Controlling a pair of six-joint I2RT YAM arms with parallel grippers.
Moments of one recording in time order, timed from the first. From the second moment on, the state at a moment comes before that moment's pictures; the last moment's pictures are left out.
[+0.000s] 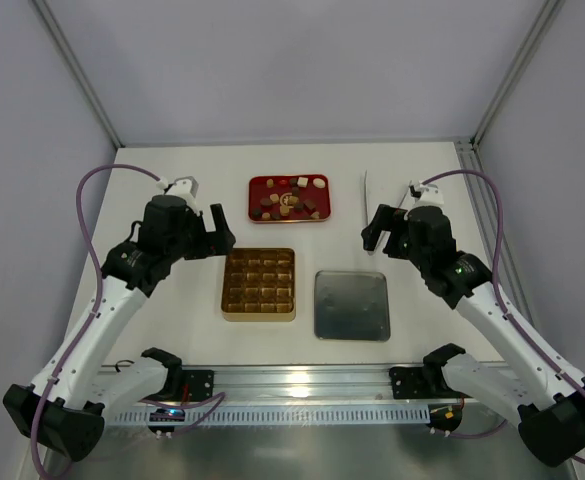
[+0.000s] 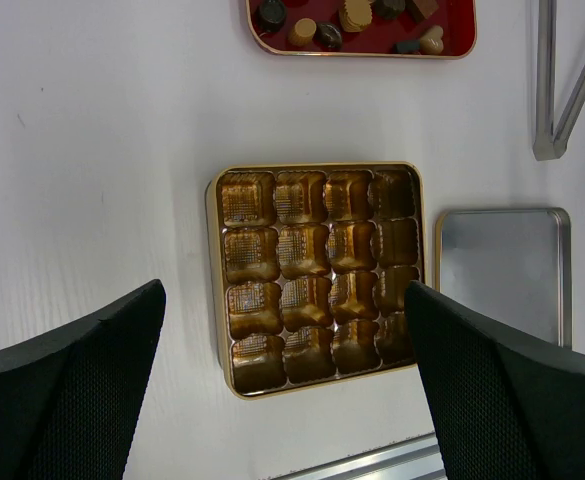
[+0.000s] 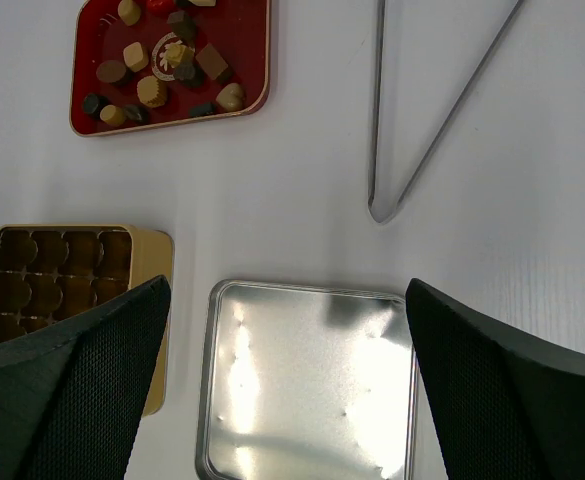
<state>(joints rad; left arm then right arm) -0.38 0.98 1.04 -0.72 -0.03 -0.42 0.44 0.92 0.84 -0.44 0.19 0.50</state>
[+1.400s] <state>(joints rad) -0.38 0.99 1.11 -0.73 0.01 -0.41 0.19 1.96 1.39 -0.53 0.11 0.37</state>
